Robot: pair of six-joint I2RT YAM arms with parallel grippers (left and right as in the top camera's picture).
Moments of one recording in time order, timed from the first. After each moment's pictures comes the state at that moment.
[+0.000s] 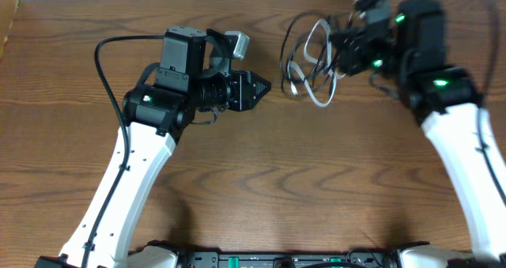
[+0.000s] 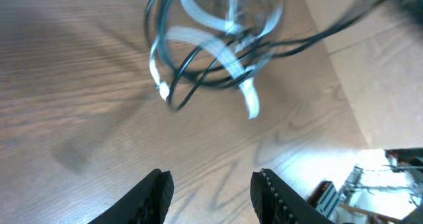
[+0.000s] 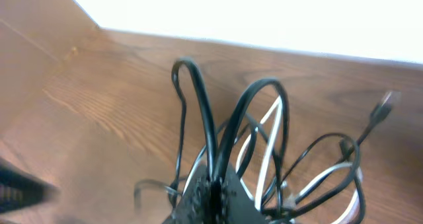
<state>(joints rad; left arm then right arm) -0.30 1.41 1.35 -0.73 0.62 -0.27 0.21 1.46 1.48 -0.55 -0.42 0.15</state>
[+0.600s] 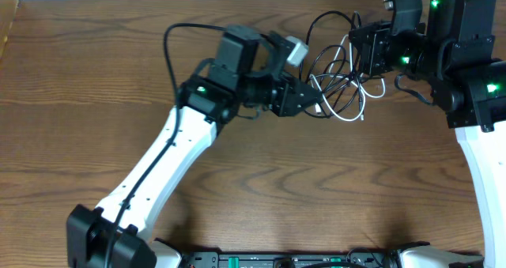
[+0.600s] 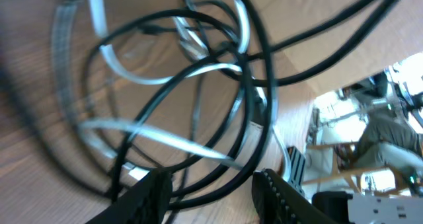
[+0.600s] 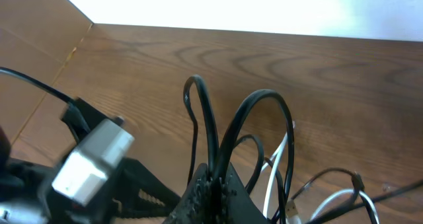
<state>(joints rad) -0.50 1.58 1.35 -0.46 0.80 -0.21 0.21 1.44 1.75 -0.94 -0.37 0.18</state>
